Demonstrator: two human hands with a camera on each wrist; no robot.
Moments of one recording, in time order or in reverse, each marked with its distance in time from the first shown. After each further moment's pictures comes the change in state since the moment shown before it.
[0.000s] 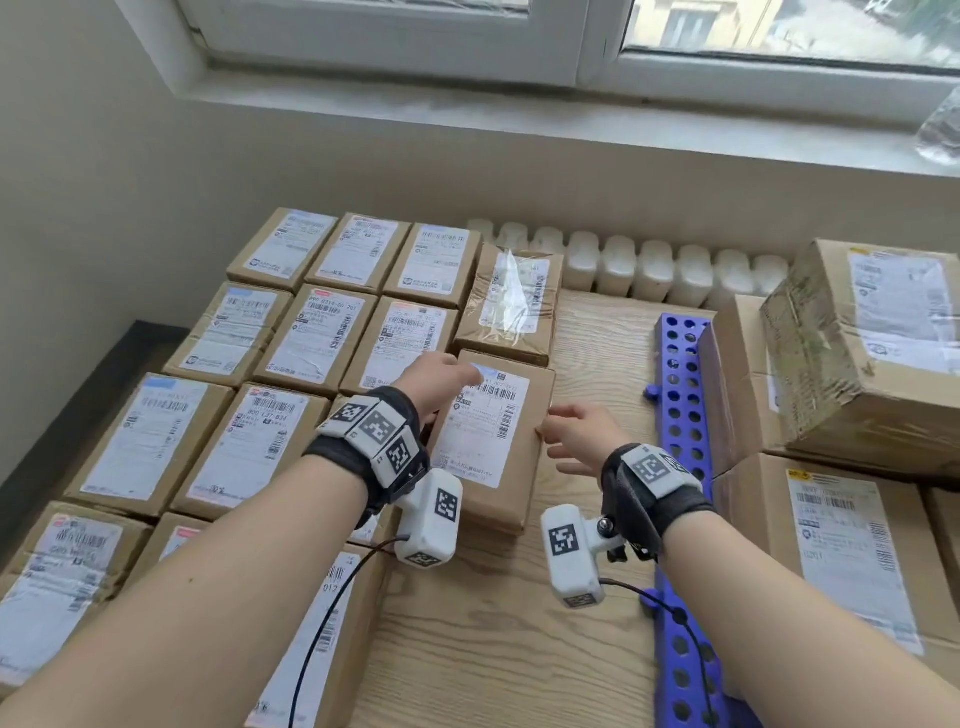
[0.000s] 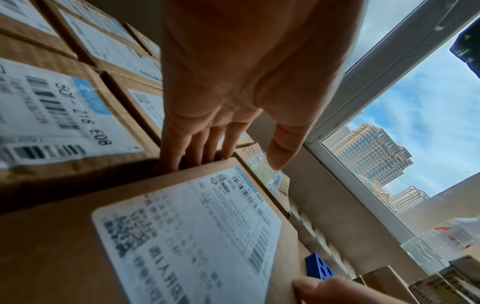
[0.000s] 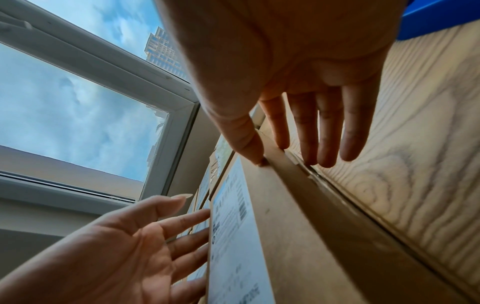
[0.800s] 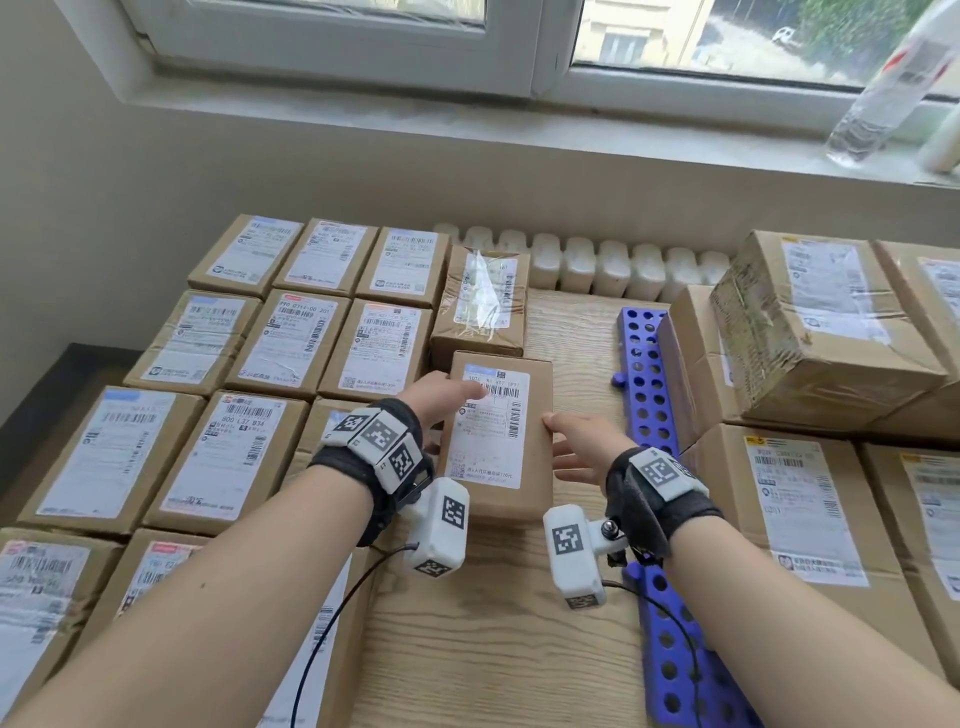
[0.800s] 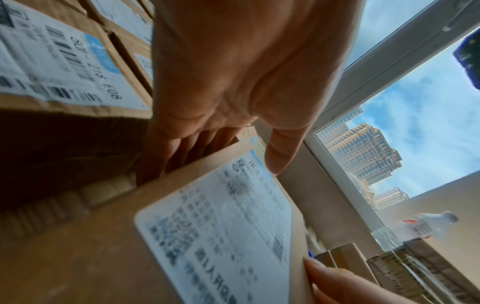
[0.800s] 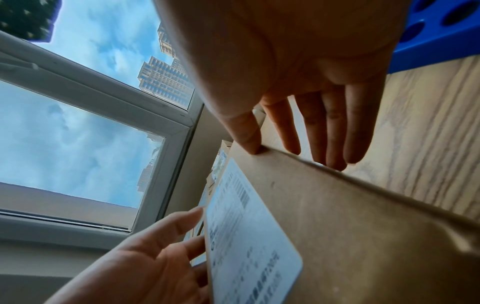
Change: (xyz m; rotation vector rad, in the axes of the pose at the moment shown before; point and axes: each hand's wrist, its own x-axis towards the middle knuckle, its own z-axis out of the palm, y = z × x) left_hand -0.010 -0.007 0.018 -0.003 -0.165 -0.111; right_hand -0.031 0.014 -0.008 0.106 0.064 0.087
